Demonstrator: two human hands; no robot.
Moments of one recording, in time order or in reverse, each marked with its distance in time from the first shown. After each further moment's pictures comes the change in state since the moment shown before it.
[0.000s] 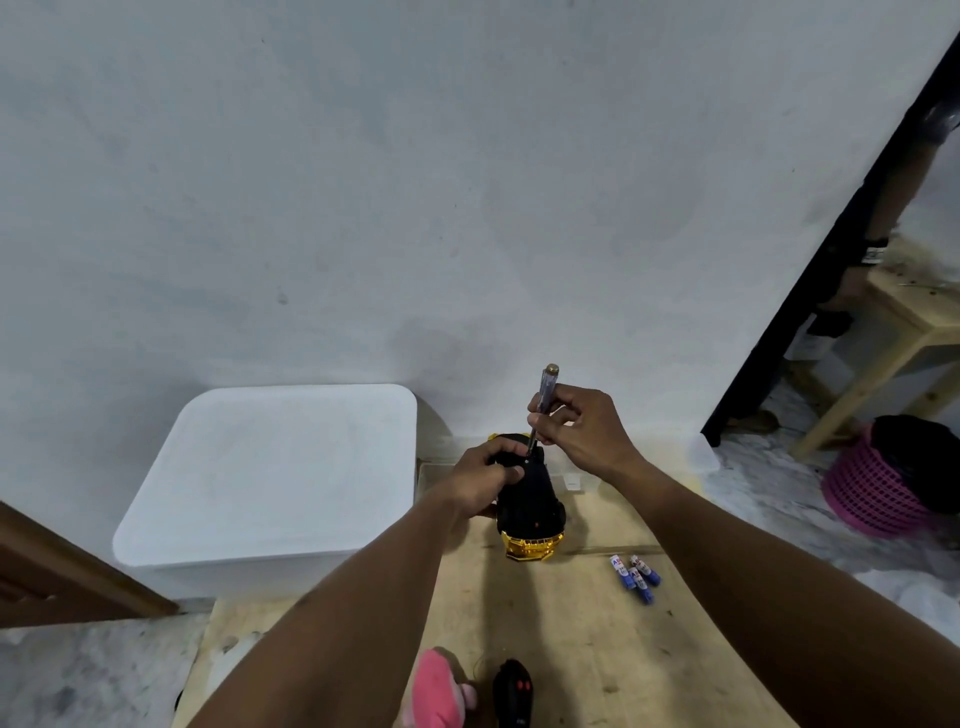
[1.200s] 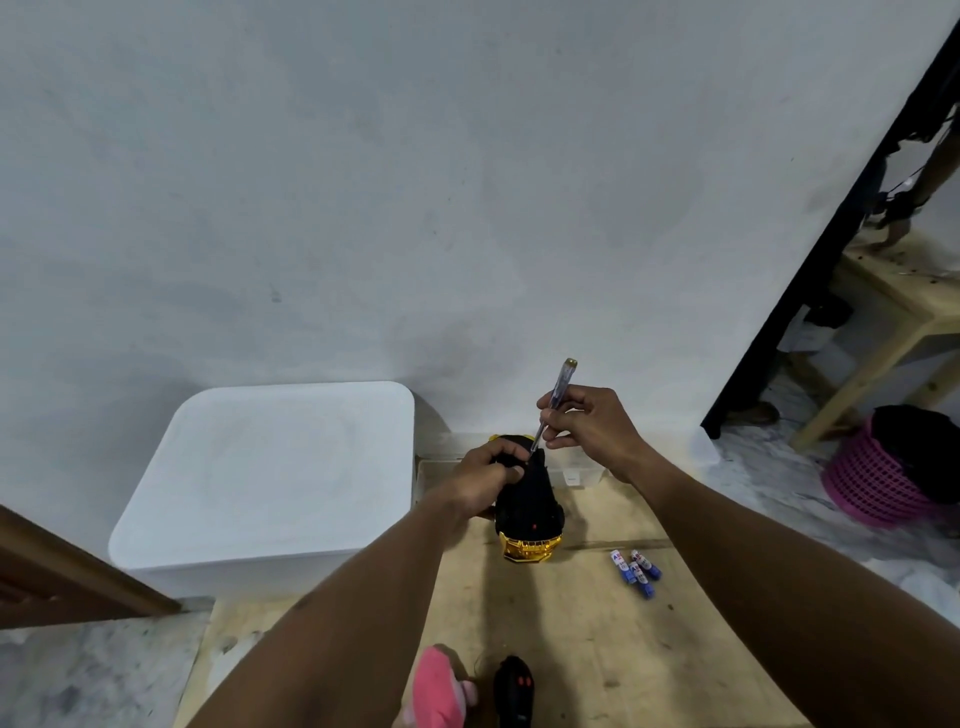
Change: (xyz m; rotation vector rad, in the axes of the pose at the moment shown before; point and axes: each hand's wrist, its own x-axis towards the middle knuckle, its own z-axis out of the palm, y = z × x) left_hand 0.009 -0.009 0.001 0.043 -0.016 -0.003; right_hand 0.006 0.015 -0.010 0.219 -0.045 0.257
